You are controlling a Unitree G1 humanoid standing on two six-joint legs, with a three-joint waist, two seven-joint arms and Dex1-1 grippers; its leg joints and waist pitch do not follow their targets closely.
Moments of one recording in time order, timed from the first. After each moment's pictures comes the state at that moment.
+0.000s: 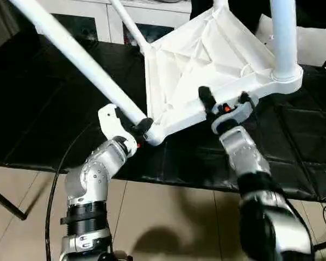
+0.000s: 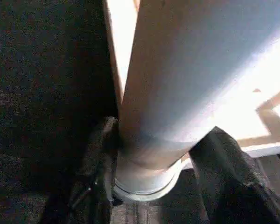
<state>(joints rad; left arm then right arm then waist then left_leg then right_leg) -0.46 -0.10 0.27 0.05 -0.46 0.80 -0.06 -0.79 0.03 -0.44 0.85 0.60 0.11 0.37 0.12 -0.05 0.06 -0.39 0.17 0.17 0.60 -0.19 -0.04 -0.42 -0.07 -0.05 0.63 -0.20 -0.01</state>
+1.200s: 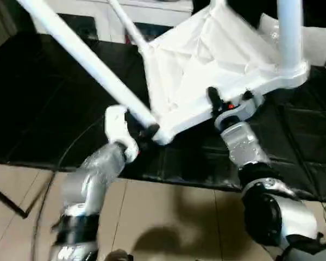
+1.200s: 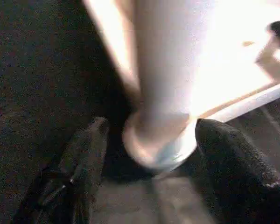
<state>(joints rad) -0.35 0.05 0.10 -0.04 -0.38 0.74 -0.20 -0.87 -0.06 -0.47 1.01 0.55 0.00 0.33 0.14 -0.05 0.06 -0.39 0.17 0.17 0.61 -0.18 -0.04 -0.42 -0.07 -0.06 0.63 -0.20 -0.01</state>
